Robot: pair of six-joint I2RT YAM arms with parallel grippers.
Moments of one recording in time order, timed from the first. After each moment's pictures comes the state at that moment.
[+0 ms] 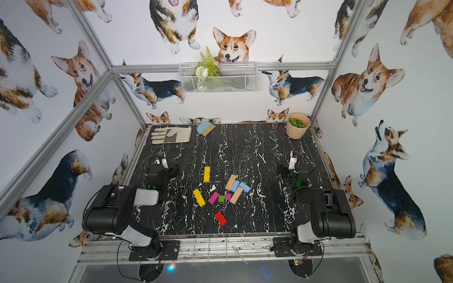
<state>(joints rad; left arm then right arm) -0.08 1.57 0.38 0.84 -0.24 -0.02 -0.03 1.46 0.35 0.70 -0.07 0.08</state>
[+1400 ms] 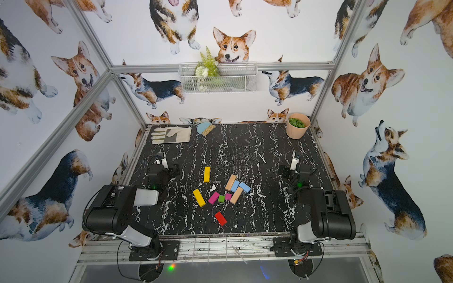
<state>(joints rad) -0.08 1.57 0.38 0.84 -0.24 -0.02 -0.06 1.43 0.34 0.69 -0.05 0.11</state>
